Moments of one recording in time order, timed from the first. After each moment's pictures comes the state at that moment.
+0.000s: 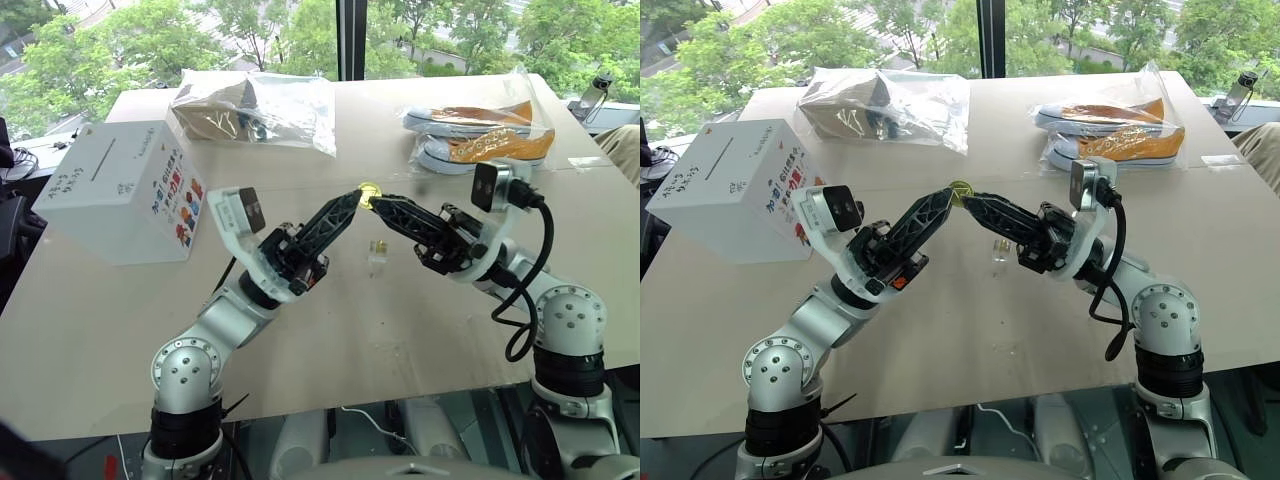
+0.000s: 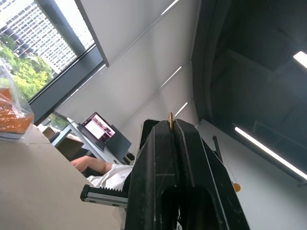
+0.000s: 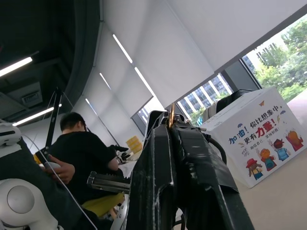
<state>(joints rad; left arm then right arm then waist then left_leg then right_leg) -0.17 0.27 0.08 -0.54 -1.52 0.65 -0.40 -0.42 -0.26 -0.08 -0.37 1.31 0.86 0.62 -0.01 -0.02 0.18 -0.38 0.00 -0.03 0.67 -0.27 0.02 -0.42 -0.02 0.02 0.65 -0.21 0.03</state>
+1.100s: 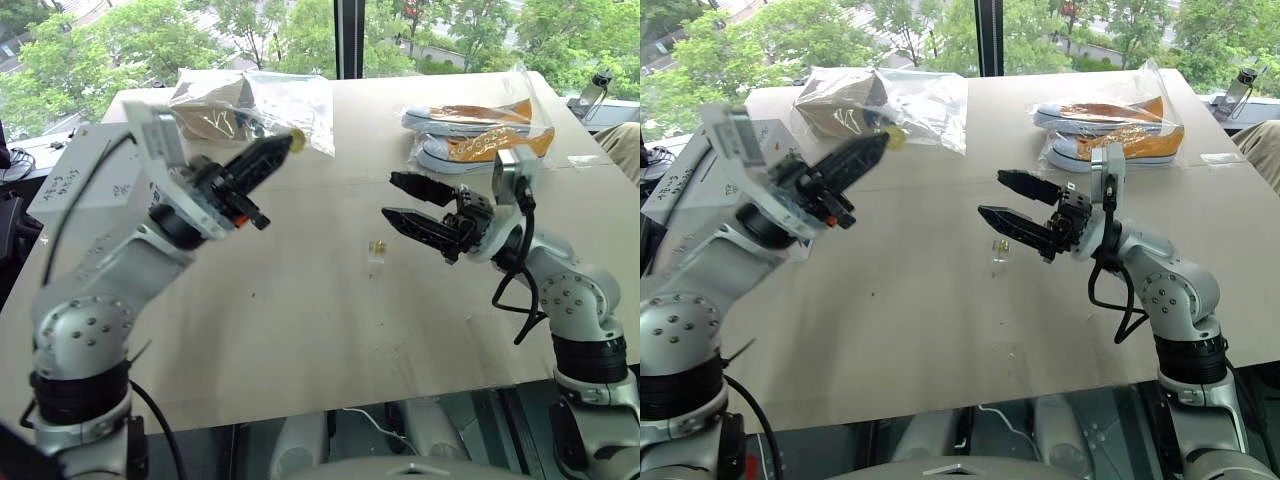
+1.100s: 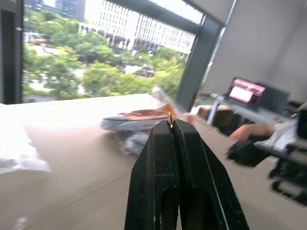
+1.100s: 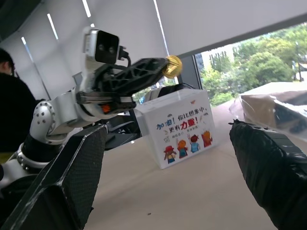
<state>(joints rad) -0.39 0.78 0.30 -0.50 -1.18 0.67 -0.18 -0.52 -0.40 -0.03 -0.29 0.90 0.58 0.86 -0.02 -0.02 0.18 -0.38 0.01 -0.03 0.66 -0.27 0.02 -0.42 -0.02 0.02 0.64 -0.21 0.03</state>
